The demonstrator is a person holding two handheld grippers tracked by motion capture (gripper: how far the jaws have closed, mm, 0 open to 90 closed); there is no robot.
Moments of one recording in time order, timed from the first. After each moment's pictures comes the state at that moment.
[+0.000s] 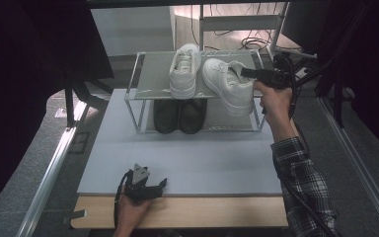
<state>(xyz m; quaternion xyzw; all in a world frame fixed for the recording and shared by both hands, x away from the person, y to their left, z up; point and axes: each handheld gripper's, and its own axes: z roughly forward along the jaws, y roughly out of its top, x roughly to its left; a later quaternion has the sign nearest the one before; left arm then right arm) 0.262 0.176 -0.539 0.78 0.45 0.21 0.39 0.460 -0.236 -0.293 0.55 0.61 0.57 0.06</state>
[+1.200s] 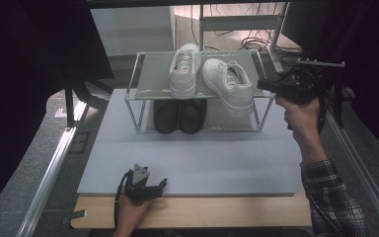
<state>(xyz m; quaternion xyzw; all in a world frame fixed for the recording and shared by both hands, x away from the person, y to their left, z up) 0.262 0.176 -0.539 0.78 0.45 0.21 0.39 0.399 -0.275 -0.285 0.48 0.68 0.54 0.12</state>
